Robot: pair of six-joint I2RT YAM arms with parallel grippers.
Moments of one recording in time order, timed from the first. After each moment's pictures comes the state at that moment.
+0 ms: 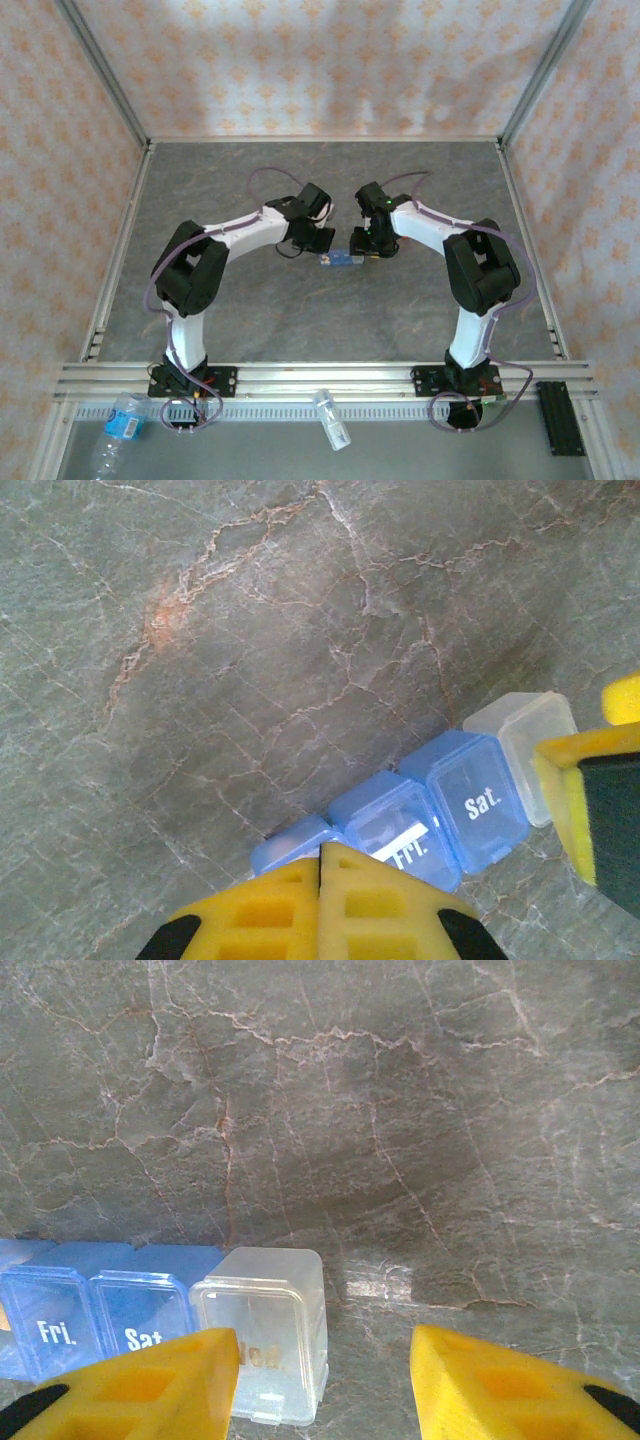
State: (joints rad) left arm -0.59 1.92 1.34 -0.55 0.19 -0.38; right arm 0.49 1.85 1.24 -0.75 -0.14 0.50
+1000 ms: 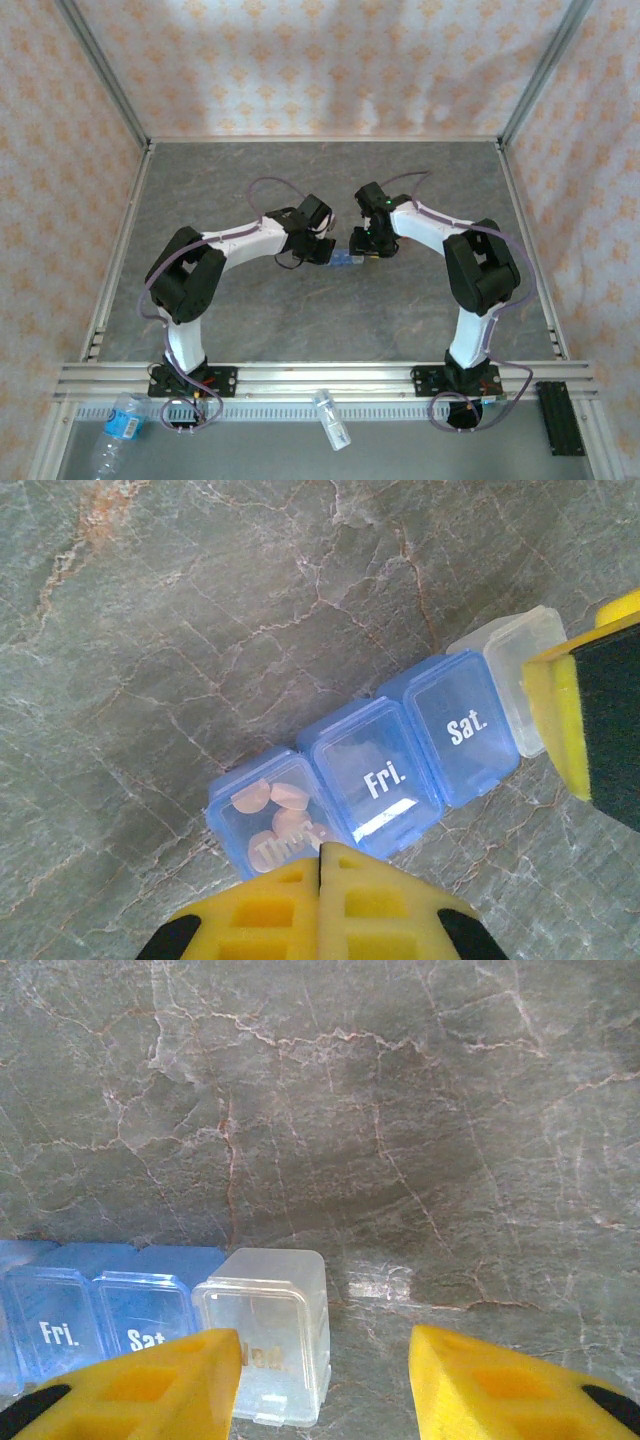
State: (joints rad) left arm -0.63 1.87 1.24 -0.50 0.19 -0.41; right arm 0.49 1.85 1.24 -0.74 -0.14 0.50
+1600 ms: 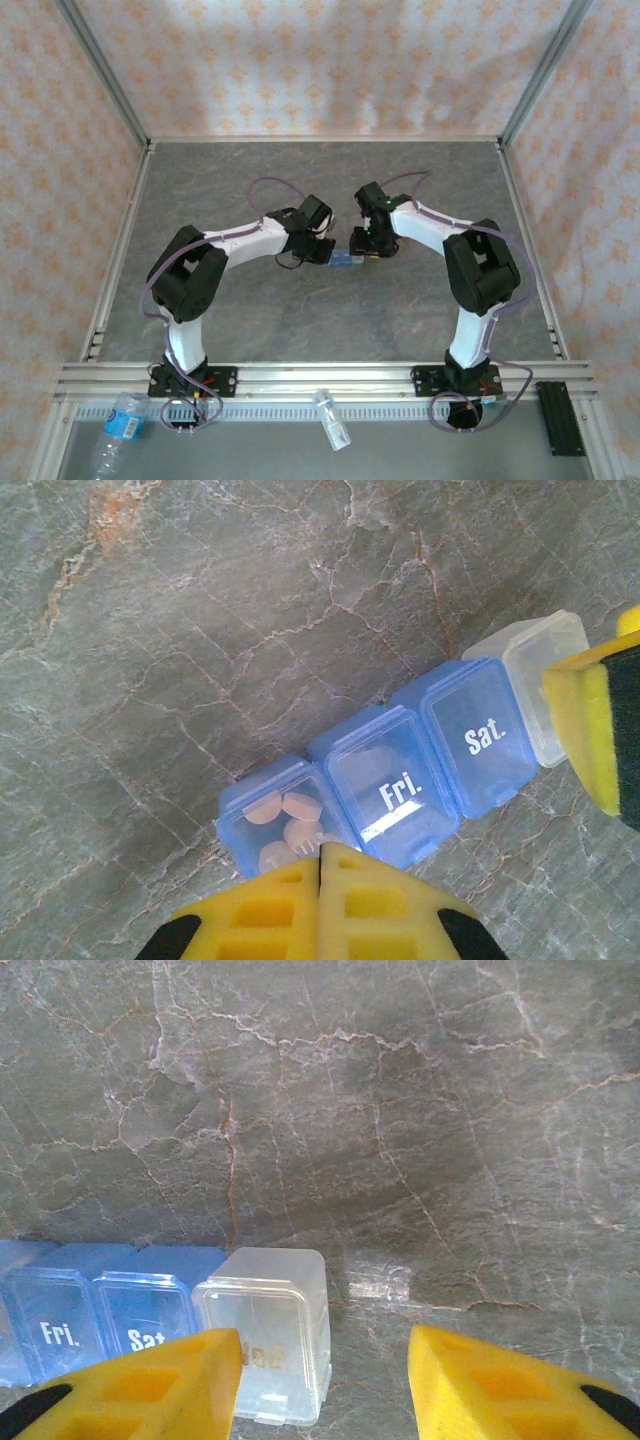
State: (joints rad) left arm -0.63 1.89 1.24 -0.49 0.18 -0.41; right arm 0.49 1.85 1.24 -0.74 -0.14 0.50
